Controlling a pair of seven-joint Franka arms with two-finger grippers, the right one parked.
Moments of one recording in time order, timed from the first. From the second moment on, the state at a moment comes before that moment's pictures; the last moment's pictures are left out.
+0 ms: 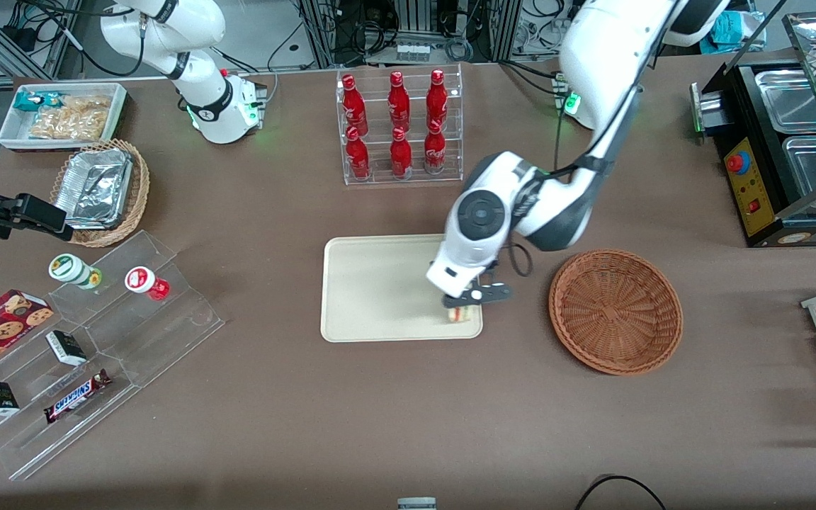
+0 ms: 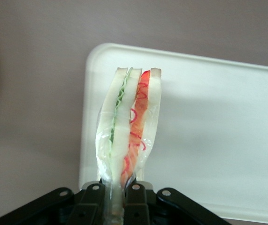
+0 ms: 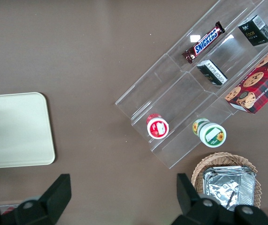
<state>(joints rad) -0.57 0.61 -0.14 -1.50 -0.01 2.03 -0.85</state>
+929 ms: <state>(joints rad) -0.73 0.78 -0.14 -1.40 0.00 2.17 -0.96</state>
